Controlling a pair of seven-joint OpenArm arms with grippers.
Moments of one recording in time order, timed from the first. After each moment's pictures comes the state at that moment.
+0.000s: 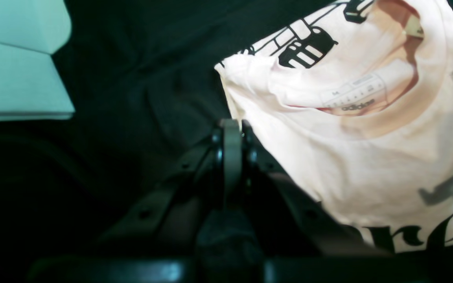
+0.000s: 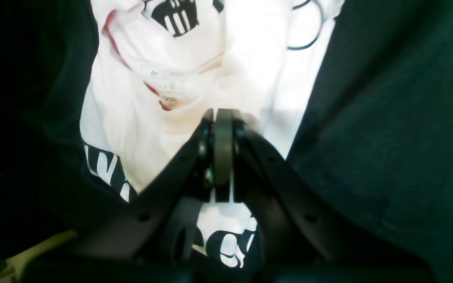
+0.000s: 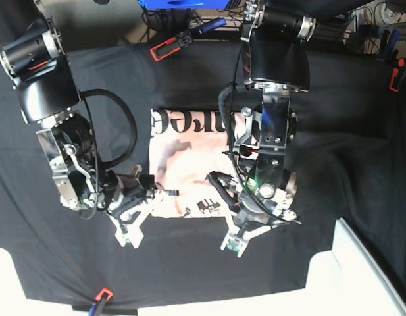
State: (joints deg) left arm -12.2 6.4 5.3 88.8 21.8 -16.7 64.2; right arm 19.3 9.1 -21.1 70.2 39.3 -1.7 -54.0
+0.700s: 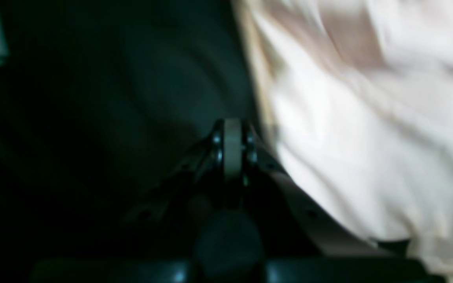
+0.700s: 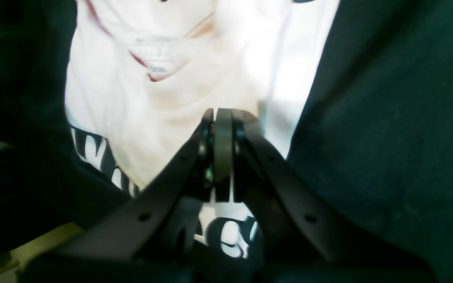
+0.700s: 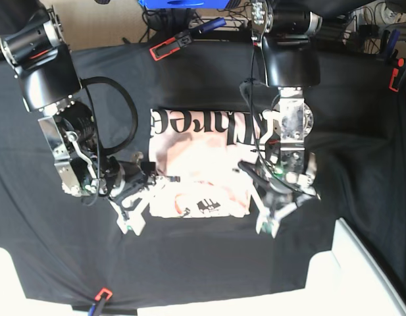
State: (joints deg) left arm -10.4 4.5 -6.9 79.0 22.6 -16.6 45.2; right arm 15.8 9.2 -21.2 72.8 38.9 -1.7 -53.3
